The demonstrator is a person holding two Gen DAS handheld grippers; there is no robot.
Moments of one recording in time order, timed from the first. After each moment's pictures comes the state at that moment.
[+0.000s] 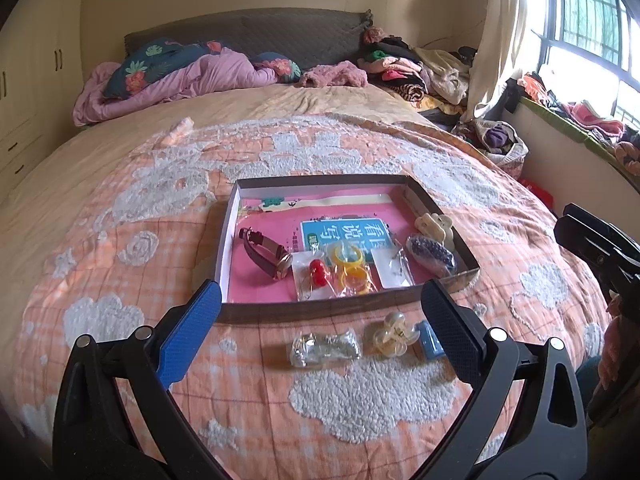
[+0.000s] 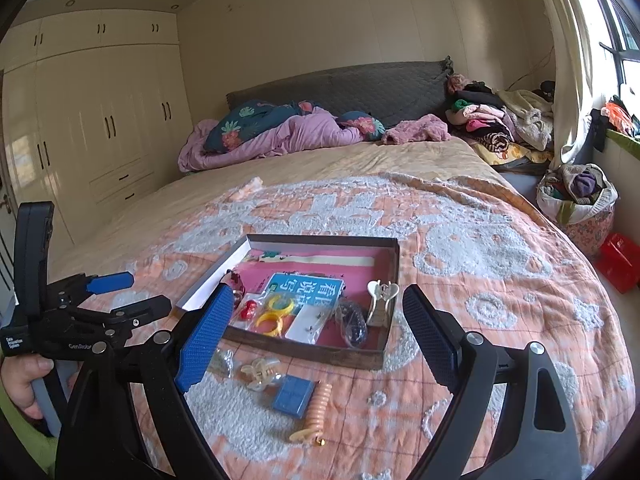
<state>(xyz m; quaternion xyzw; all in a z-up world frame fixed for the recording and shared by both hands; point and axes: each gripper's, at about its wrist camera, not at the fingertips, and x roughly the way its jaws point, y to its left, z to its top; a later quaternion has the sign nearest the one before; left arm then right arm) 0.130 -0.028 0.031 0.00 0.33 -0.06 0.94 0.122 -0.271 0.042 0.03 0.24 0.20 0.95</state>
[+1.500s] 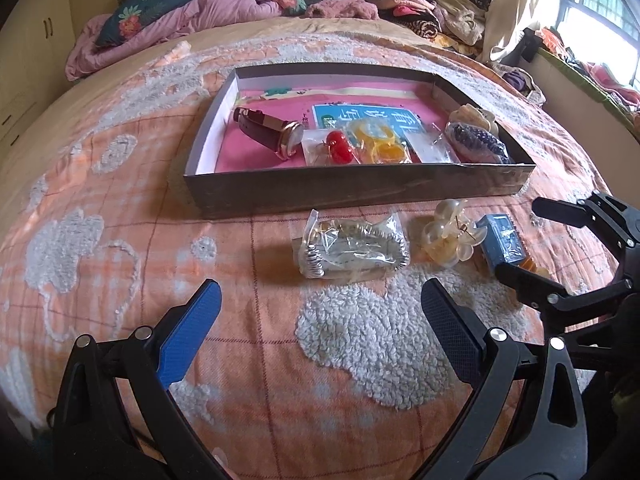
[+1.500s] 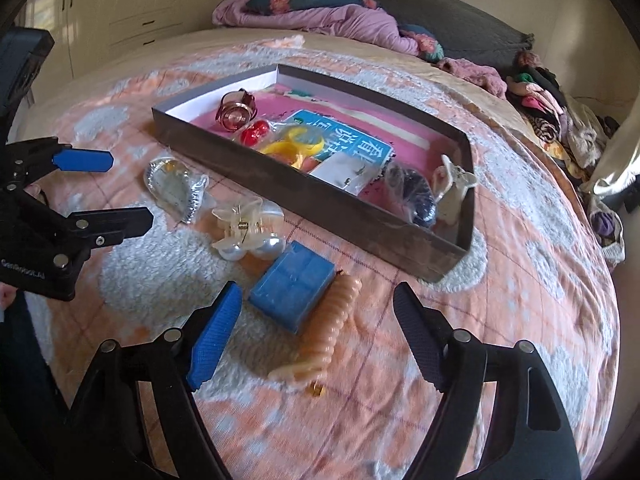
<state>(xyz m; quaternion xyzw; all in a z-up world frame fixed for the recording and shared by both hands) 0.140 -0.019 -0.069 0.01 0.44 -0.05 0.90 0.158 -0.194 -0.087 -0.19 0.39 0.23 0.87</state>
